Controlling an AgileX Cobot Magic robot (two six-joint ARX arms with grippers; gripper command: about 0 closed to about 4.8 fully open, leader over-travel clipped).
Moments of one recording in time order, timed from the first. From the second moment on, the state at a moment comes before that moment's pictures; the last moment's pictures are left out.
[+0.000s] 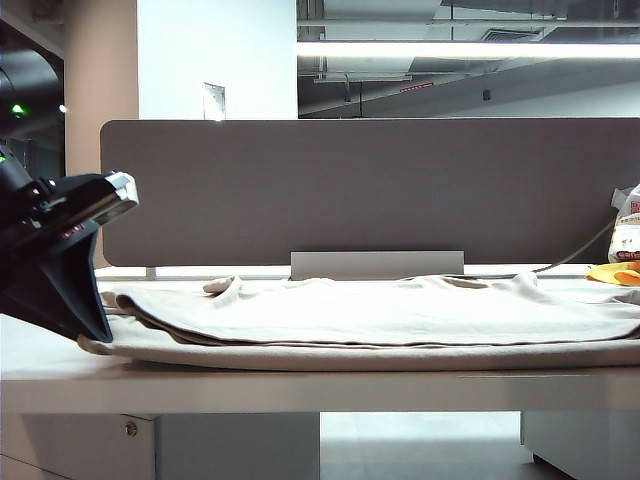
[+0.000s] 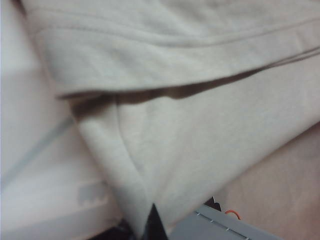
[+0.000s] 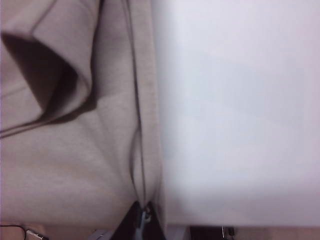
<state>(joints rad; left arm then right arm) -0.26 1.41 0.70 -0.38 0.41 -0.11 -0.23 1.45 0.82 -0.60 -0.34 0.08</state>
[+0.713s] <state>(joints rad) -0.31 1.30 0.61 -0.35 0.40 -0.15 -0.27 1.31 0.70 -0.61 -0.35 0.09</state>
